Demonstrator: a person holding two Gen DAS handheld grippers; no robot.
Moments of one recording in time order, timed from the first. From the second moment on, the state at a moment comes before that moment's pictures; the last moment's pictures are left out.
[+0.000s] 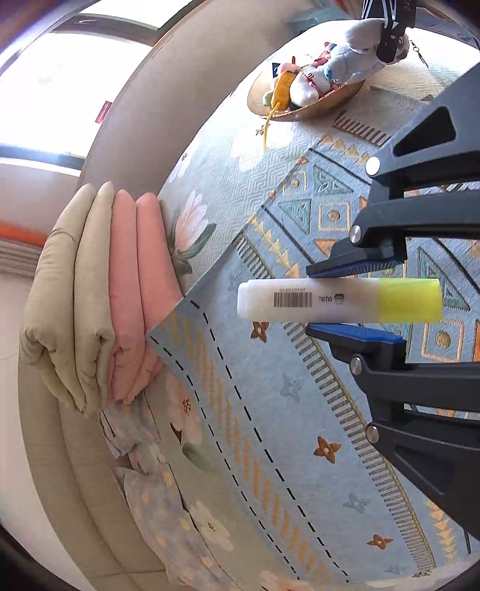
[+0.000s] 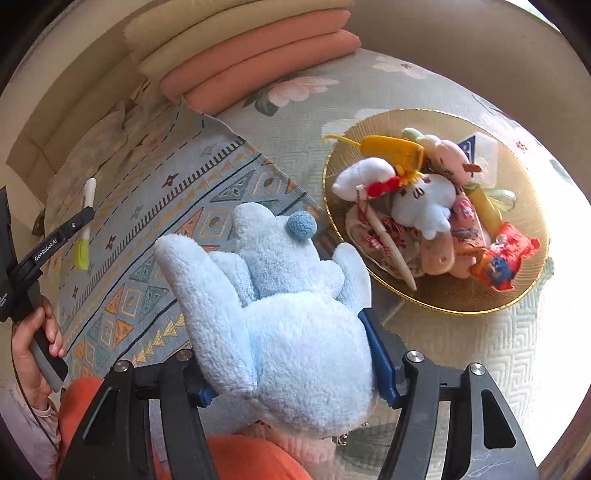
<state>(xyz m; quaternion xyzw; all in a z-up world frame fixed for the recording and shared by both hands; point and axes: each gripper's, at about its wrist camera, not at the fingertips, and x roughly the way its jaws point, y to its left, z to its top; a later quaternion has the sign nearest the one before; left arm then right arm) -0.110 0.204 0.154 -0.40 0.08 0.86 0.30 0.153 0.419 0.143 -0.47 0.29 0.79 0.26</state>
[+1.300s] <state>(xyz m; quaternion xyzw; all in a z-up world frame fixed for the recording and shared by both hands) -0.029 0.543 0.111 -0.43 0.13 0.75 0.48 0.223 0.602 0.142 -0.37 0.36 0.75 0.41</state>
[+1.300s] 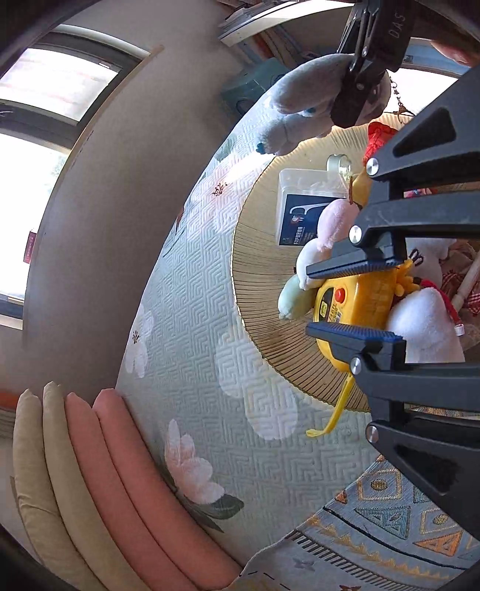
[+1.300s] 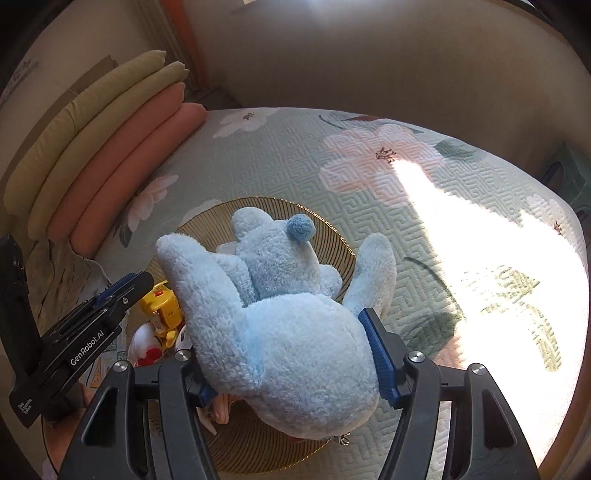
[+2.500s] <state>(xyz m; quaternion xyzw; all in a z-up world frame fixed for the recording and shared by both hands) -0.022 0.415 0.035 -0.46 0.21 0.74 0.43 0.271 0.524 0.162 -0.40 0.36 0.73 0.43</state>
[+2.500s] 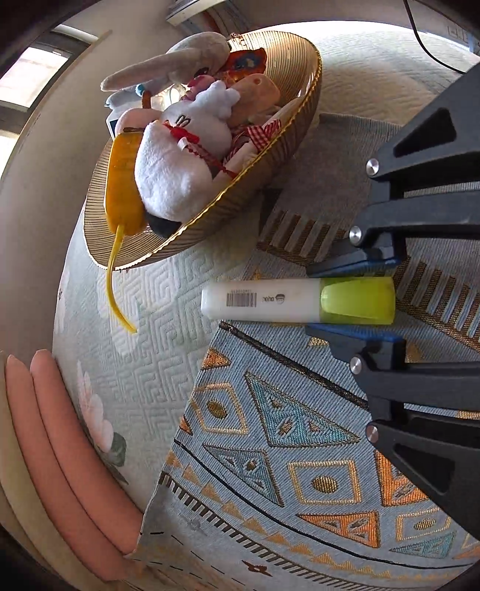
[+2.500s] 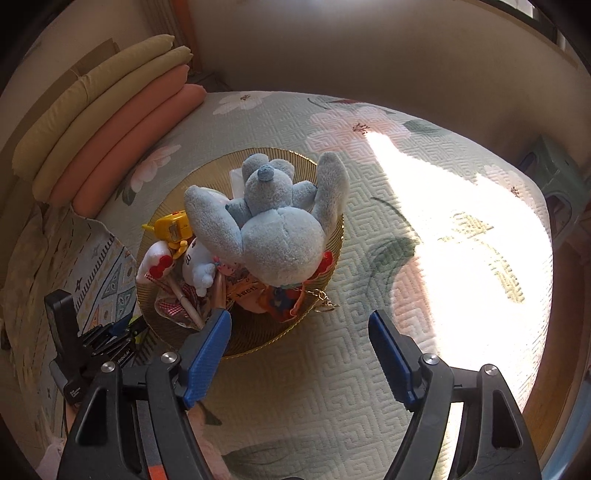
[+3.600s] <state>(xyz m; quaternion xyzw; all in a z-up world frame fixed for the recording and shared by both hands) -0.010 0.515 0.132 -0.38 0.19 0.74 0.52 0.272 0.533 0.151 -0.38 0.41 0.73 0.40</state>
